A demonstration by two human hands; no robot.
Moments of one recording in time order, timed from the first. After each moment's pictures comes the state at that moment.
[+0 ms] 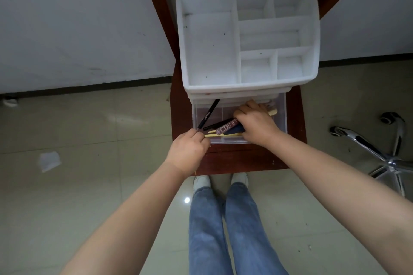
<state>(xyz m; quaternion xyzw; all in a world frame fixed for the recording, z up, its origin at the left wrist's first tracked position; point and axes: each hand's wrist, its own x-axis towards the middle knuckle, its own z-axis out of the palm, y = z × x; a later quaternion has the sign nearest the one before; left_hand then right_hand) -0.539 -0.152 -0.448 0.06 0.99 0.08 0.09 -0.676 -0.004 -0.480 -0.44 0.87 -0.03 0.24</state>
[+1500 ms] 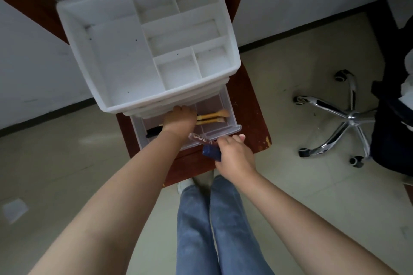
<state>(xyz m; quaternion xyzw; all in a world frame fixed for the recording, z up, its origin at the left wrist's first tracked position) -0.656 -0.094 -0.502 0.04 0.94 -0.02 0.35 -0.607 0.058 -0.459 -0.14 0.93 -0.11 0.32</state>
